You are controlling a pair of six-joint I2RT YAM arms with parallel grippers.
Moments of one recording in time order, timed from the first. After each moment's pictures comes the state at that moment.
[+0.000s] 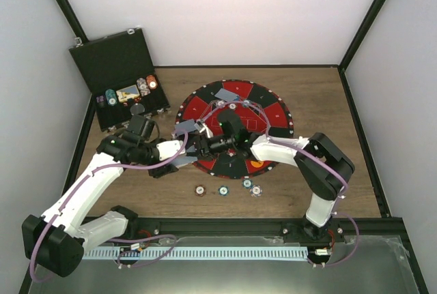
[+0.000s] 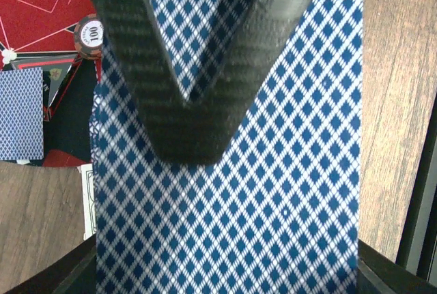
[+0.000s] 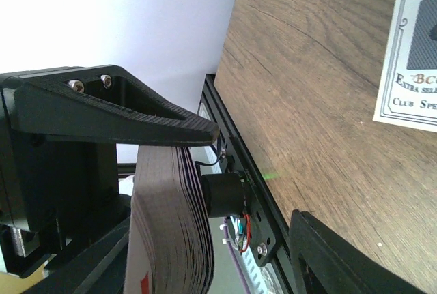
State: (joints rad) left arm -0.41 1.05 0.89 -0.97 0.38 0.81; right arm 0.81 1.77 1.00 0.30 -0.88 0.98
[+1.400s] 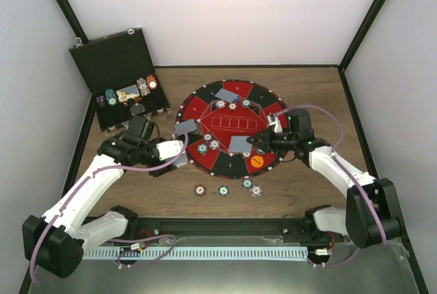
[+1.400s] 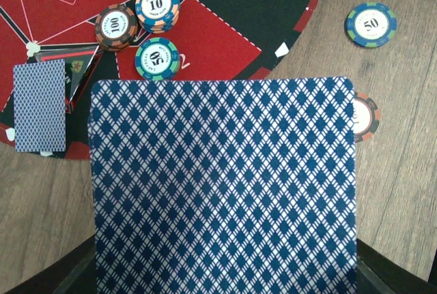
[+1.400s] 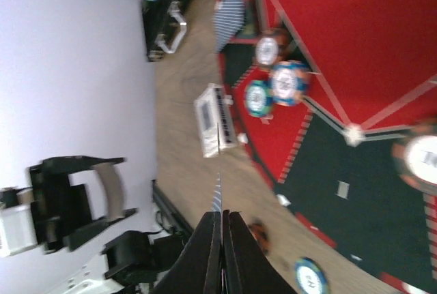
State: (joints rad) left arm -0.41 1.04 0.86 -0.91 0.32 0.82; right arm 0.30 1.26 0.68 -0.06 -0.86 0.83
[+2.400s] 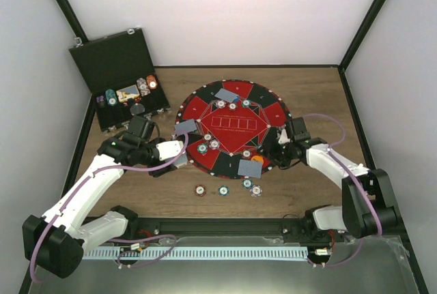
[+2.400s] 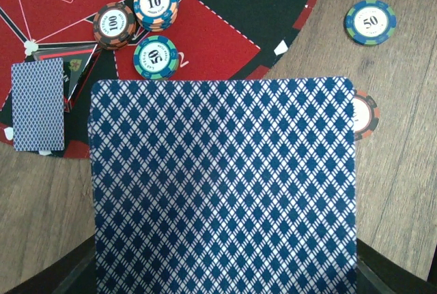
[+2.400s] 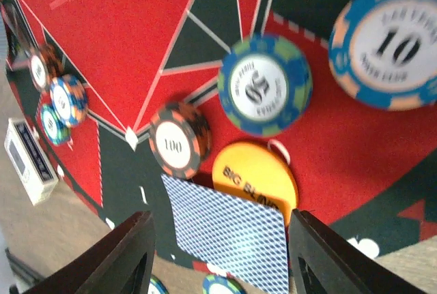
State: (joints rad) left arm -0.41 1.04 0.86 -0.91 0.32 0.82; right arm 0.26 1.32 0.62 -0.38 -0.49 0.66
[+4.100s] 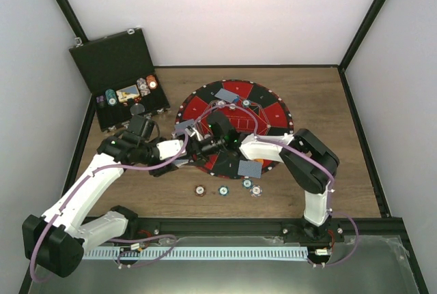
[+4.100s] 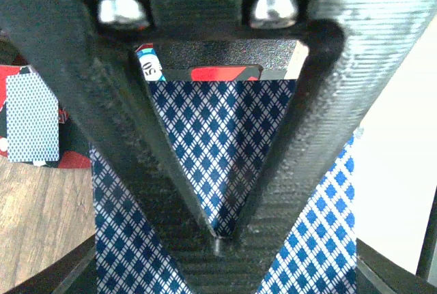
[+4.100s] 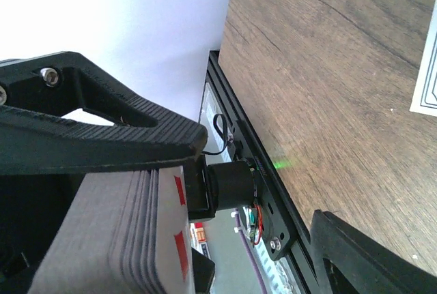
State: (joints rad) left arm -0.41 1.04 0.88 -0.93 0.36 0.82; right arm 0.86 1.87 1.09 0.30 -0.93 1.04
